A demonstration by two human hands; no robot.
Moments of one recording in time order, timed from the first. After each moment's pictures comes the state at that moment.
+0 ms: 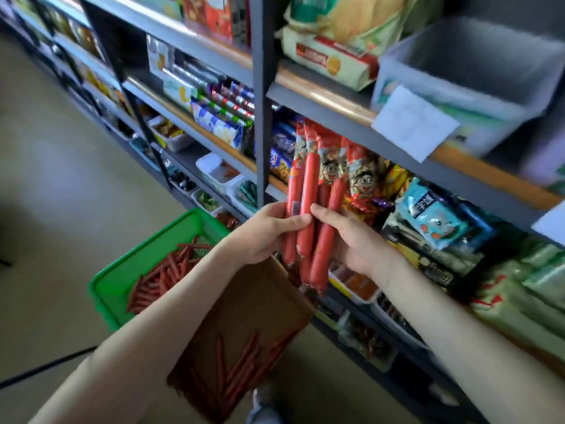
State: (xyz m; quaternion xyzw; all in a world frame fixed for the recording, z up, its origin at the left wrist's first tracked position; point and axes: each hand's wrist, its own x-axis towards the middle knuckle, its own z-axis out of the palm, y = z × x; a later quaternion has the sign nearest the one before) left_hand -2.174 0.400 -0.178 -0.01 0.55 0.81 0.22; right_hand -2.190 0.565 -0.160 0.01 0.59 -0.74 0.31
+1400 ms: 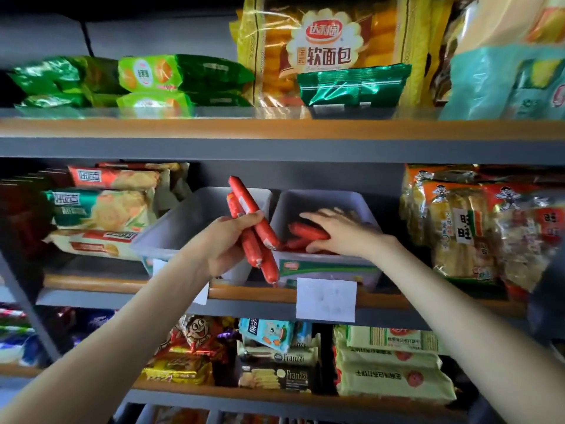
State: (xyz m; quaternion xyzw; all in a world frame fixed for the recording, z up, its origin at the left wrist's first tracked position) left_hand -2.270 0.647 0.027 0.14 0.60 0.75 0.23; right_hand -2.230 0.871 0.013 0.00 0.99 -0.05 -0.09
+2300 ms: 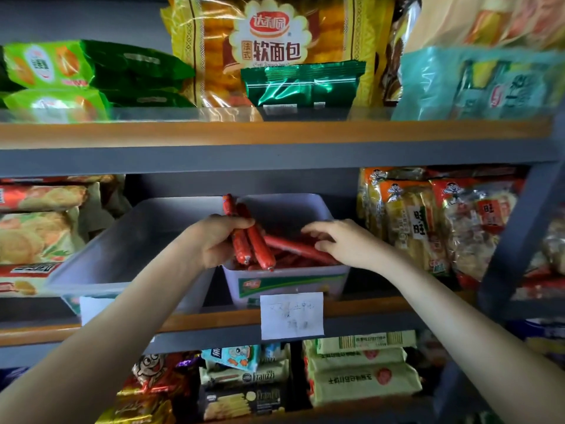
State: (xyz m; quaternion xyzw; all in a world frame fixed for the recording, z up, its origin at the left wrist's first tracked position) left_hand -2.307 0.714 0.036 0.15 0.62 0.69 0.35; right_hand -2.184 0.907 0.017 0.06 0.97 -0.18 -0.12
